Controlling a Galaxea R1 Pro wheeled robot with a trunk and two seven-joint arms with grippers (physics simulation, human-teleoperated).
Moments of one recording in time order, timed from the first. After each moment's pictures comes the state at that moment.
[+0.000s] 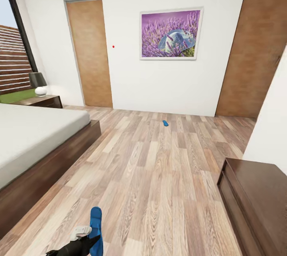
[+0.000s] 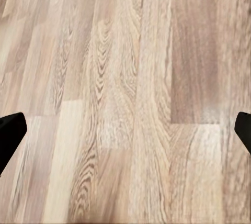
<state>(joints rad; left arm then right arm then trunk) -0.38 -0.01 0.91 -0.52 -0.64 0.04 -0.90 0.00 -0.38 -0.27 -0.68 -0.46 0.23 0.82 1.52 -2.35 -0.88</state>
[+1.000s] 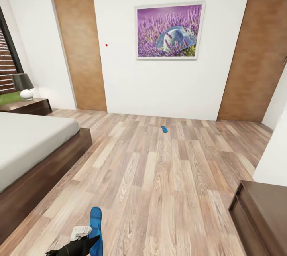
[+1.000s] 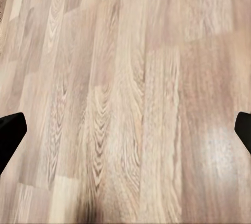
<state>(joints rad) -0.38 -0.01 0.91 -0.52 -0.64 0.04 -0.90 0.00 -0.38 -0.27 -0.68 -0.46 0.22 0.82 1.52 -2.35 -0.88</state>
